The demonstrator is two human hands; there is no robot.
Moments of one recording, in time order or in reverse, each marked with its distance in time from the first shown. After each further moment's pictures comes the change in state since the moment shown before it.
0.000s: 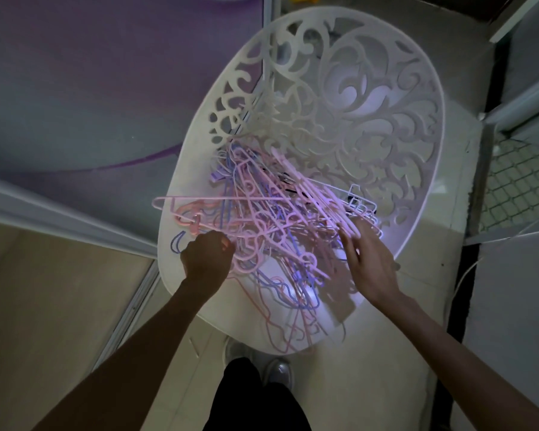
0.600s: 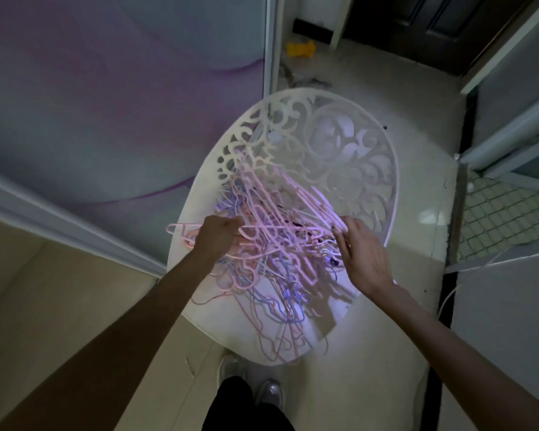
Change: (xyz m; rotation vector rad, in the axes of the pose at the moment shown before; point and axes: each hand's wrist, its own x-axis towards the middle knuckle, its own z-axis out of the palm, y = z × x) left_hand 0.005 0.047 -0.105 -1.037 -0.322 -0.138; right_hand 0.020 -0.047 -0.085 -0.159 0.017 -0.089
